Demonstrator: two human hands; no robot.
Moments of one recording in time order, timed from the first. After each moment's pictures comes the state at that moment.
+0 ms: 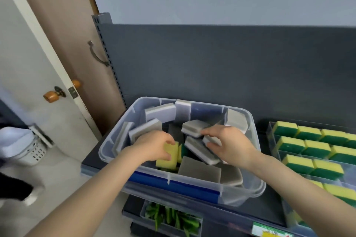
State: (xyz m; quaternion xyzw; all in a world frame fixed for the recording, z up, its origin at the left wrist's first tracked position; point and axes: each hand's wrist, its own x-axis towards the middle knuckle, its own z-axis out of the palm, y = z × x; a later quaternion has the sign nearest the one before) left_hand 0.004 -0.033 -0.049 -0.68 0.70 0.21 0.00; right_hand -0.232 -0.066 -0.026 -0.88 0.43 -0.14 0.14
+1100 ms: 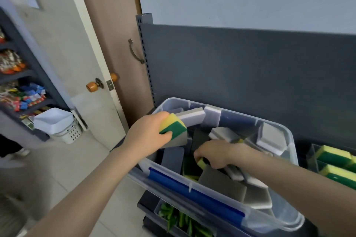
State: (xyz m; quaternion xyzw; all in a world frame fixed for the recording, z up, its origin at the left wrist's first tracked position) left_hand 0.043 0.008 -0.001 -0.75 0.63 0.03 -0.21; right_hand -0.137 -0.112 -0.055 -0.96 0.18 0.22 0.09
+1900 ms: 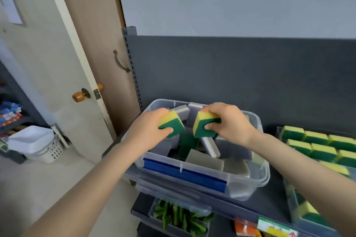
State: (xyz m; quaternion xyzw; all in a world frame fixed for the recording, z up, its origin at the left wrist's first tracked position) left_hand 0.012 0.036 0.017 -0.71 0.66 0.04 -0.24; right_hand -0.206 -0.058 0.021 -0.89 0.36 -0.25 0.15
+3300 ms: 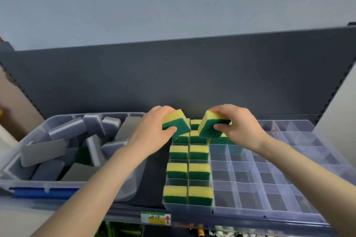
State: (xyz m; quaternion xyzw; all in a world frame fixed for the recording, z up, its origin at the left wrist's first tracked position) left_hand -0.325 -0.049 0.024 -0.61 0.74 0.06 -0.26; right_hand -0.564 -0.072 0.023 -0.81 0.48 -0.30 0.12
